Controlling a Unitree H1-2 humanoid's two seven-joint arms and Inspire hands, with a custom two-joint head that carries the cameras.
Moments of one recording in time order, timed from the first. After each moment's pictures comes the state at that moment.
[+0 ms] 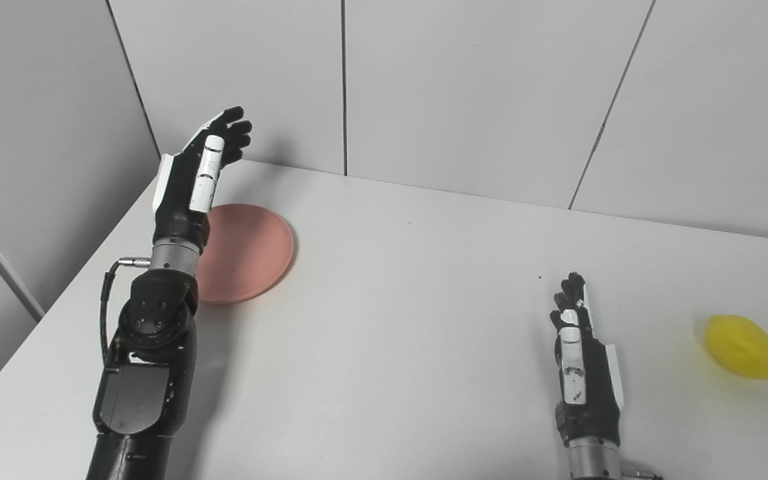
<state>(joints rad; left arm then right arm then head) -0.37 0.27 0.25 0.02 0.00 0.06 0.06 -0.07 0.11 0.10 -0.01 -0.06 -0.10 -0.05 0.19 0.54</state>
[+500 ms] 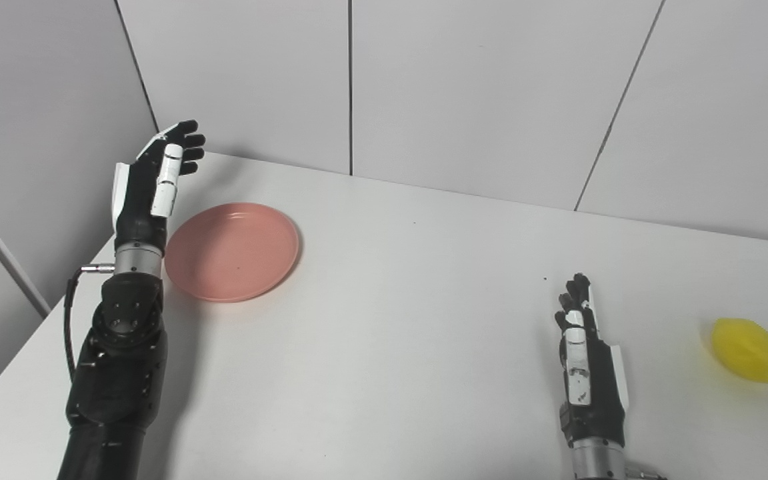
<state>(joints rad) -0.36 0.33 0.29 0.17 0.04 -0.04 0.08 -0.08 0.11 0.10 0.00 -0.06 -0.10 -0.05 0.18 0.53</state>
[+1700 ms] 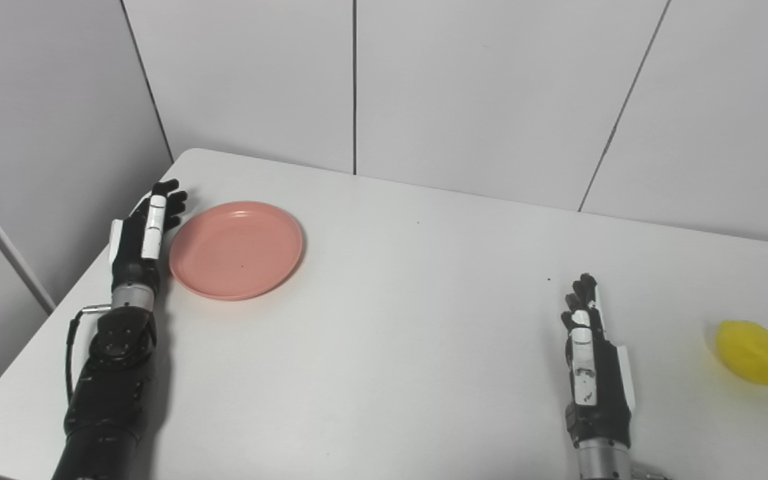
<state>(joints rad) -0.40 0.37 0.29 0.60 -0.11 -0.25 0.03 -0.08 0.10 0.09 0.00 -0.06 -0.10 -0.05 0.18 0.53</state>
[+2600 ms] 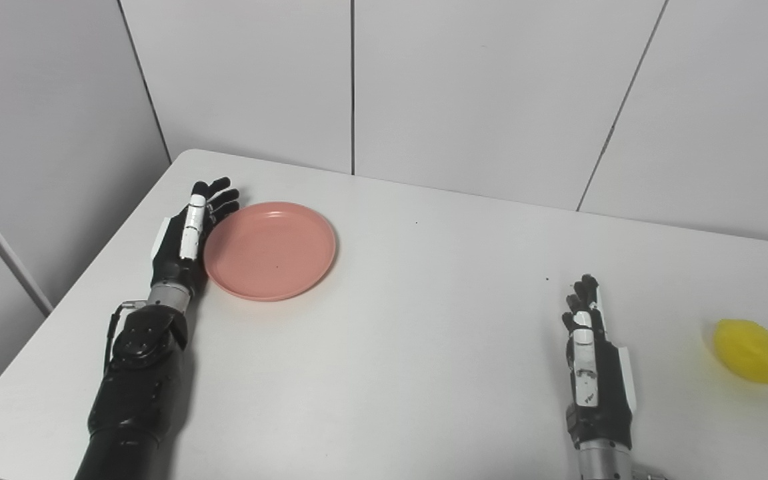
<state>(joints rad) -0.38 0.32 0.25 0.47 -0.24 -0.13 -0.12 -0.08 0.10 0.09 -0.01 -0.06 -0.10 -0.05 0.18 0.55</state>
